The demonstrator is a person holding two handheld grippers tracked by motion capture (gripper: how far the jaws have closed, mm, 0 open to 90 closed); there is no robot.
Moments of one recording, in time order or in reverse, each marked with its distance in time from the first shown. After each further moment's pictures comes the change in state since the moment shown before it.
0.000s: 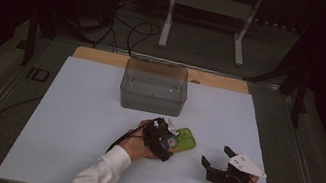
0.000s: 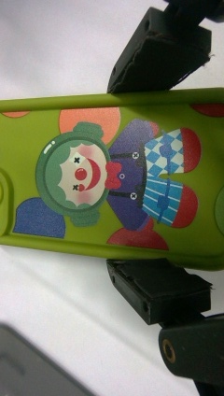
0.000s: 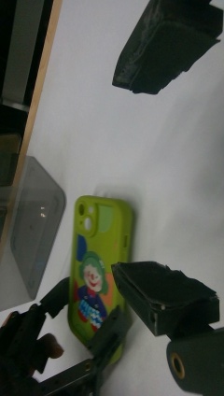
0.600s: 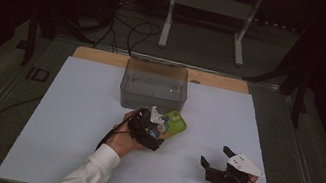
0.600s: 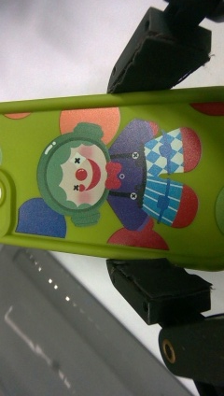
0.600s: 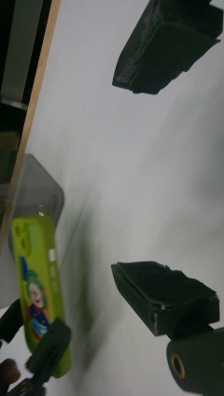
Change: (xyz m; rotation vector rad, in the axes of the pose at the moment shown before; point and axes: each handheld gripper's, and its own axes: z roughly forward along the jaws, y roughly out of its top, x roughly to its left) left arm 0.020 -0.022 -0.036 -0.139 0.125 -0.105; right arm 0.001 0.000 0.001 0.005 0.006 -0.003
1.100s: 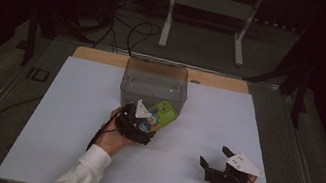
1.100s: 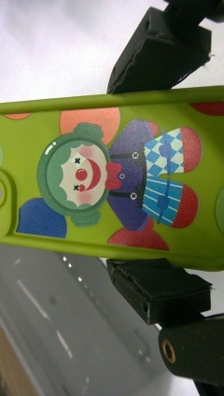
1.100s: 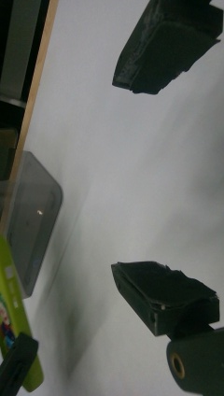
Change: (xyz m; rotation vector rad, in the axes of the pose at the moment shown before) left arm 0.024 -0.026 -0.034 -0.114 0.089 -0.122; right arm 0.002 0.000 0.001 0.008 0.008 -0.001
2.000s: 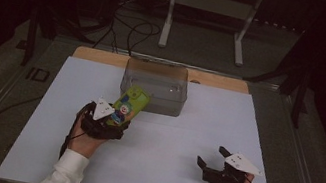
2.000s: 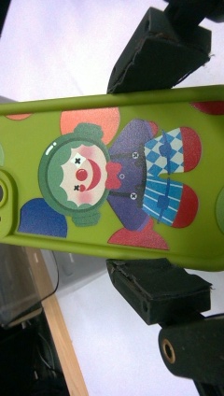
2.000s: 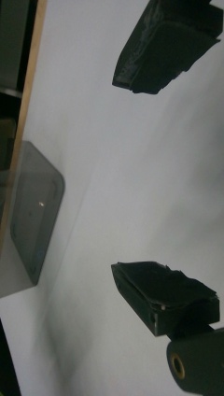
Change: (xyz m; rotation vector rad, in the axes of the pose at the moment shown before) left arm 0.026 -0.038 -0.051 -0.187 0.136 -0.095; right arm 0.004 0.001 0.003 -0.007 0.037 0.048
